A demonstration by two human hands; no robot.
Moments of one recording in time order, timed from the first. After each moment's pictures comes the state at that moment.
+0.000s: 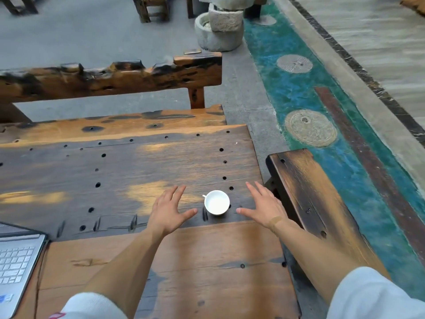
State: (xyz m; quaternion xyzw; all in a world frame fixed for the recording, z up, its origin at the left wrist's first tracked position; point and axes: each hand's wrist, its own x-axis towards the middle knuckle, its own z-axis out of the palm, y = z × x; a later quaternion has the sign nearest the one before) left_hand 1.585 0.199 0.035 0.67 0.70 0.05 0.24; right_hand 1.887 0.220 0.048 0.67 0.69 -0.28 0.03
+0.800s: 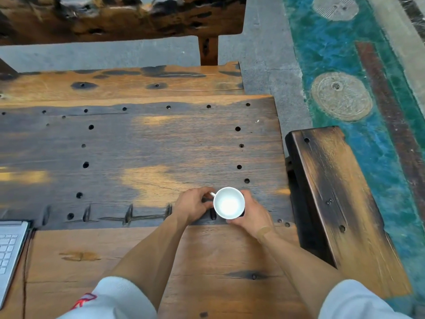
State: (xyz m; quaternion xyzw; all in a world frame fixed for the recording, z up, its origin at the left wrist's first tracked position) left_hand 1.616 0.271 -0.049 0.64 0.67 0.00 0.38; right_hand 1.820 0.251 -0.047 0.67 0.61 -0.42 0.00
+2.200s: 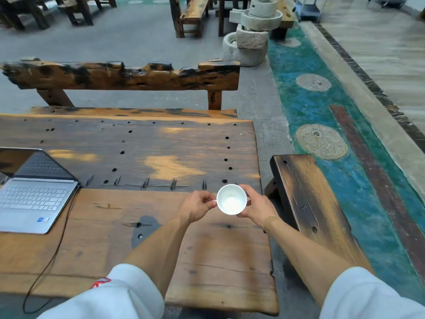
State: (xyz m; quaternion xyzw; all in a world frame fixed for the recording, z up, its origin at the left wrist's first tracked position) left_hand 1.696 0.068 0.065 0.59 0.70 0.14 0.37; right_hand 1.912 0.081 0.083 0.62 0.68 -0.38 -0.11
